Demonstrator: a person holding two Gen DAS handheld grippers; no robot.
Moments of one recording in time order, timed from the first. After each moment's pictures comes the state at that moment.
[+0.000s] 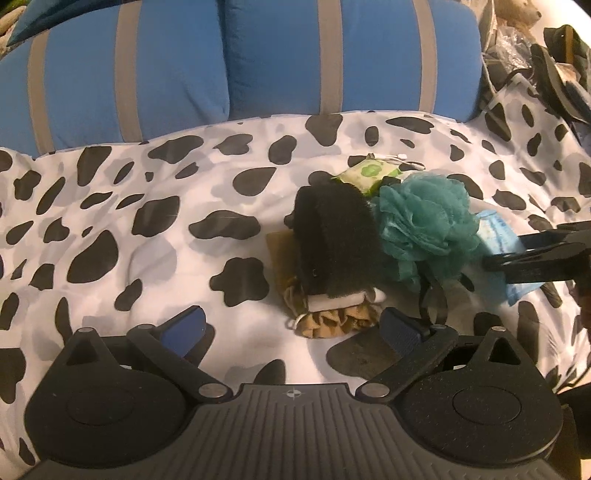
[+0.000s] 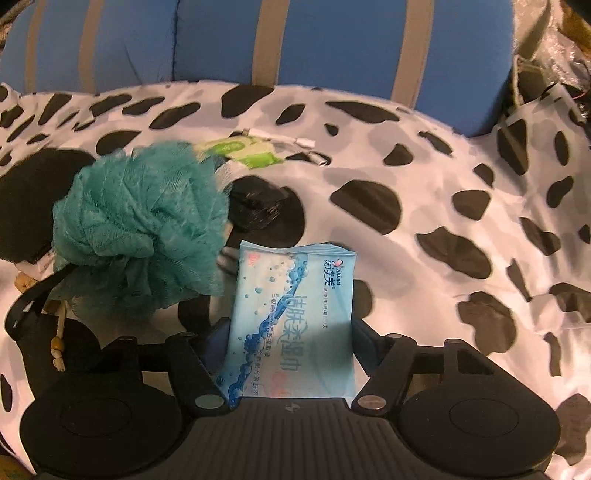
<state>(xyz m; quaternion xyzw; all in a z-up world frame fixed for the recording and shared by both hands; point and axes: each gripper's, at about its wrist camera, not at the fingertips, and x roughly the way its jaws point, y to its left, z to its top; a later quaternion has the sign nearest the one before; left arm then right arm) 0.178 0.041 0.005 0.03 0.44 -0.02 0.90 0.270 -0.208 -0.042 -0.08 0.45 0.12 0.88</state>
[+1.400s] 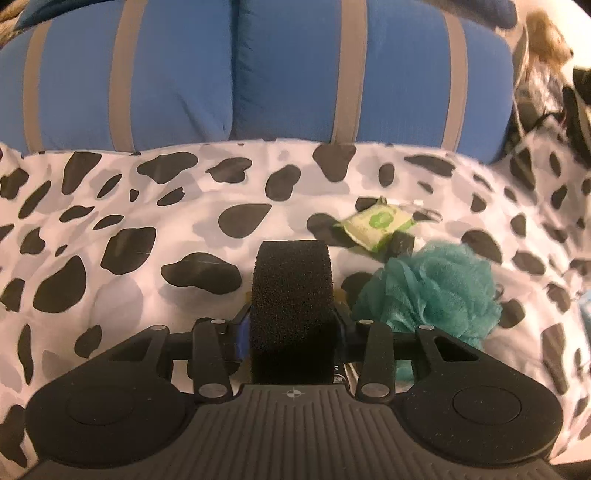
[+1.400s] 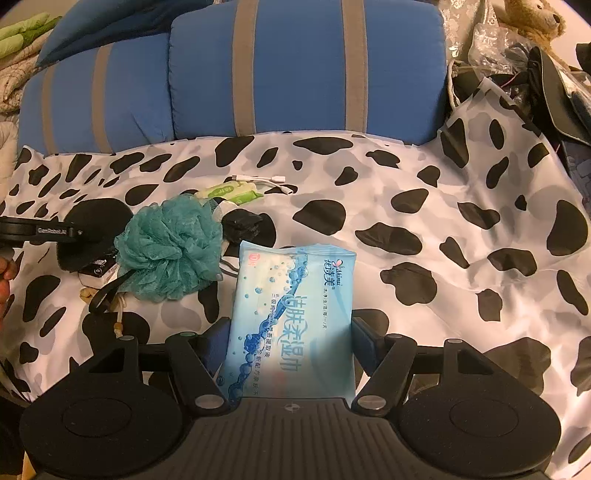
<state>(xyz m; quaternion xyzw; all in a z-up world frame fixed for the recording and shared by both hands) 0.238 0.032 -0.003 -0.03 0.41 0.00 0.91 0.196 -0.276 0.024 -0.01 0.42 0.13 0.90</state>
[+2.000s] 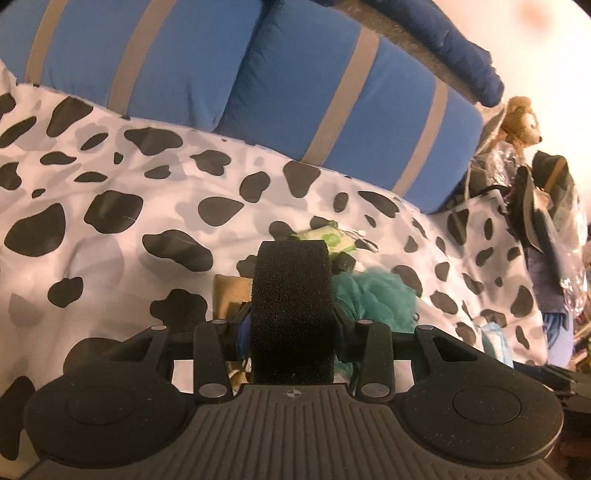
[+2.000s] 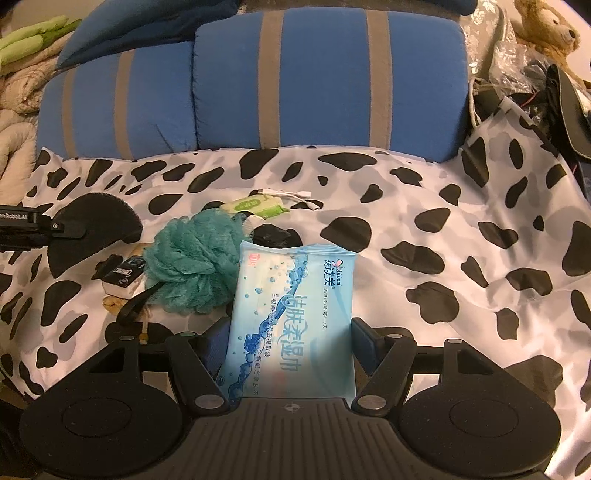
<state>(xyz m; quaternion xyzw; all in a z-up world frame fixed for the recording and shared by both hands) 0.201 0.083 0.023 -0.17 0.39 -0.08 0.90 0.191 -0.257 0.037 -0.01 0.40 0.16 0.90</state>
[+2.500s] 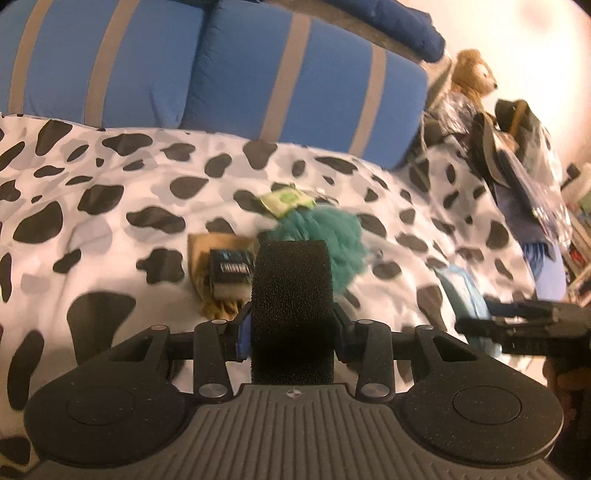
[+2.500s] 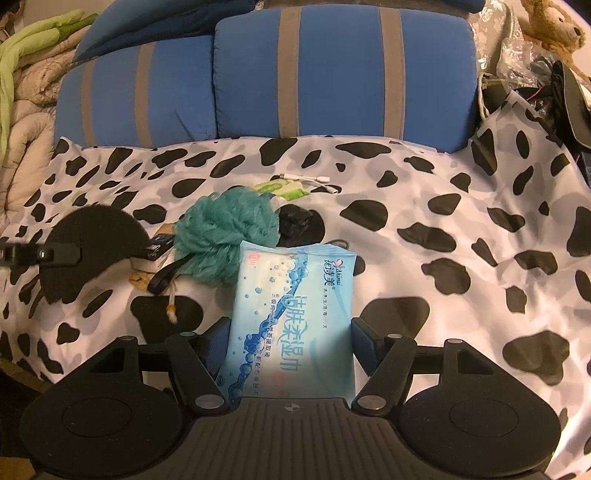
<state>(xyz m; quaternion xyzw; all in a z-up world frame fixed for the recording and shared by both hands) 0.123 0.042 0.032 -0.10 0.40 -0.12 0.90 0.153 -0.255 0.037 -0.01 0.41 0.17 0.89</state>
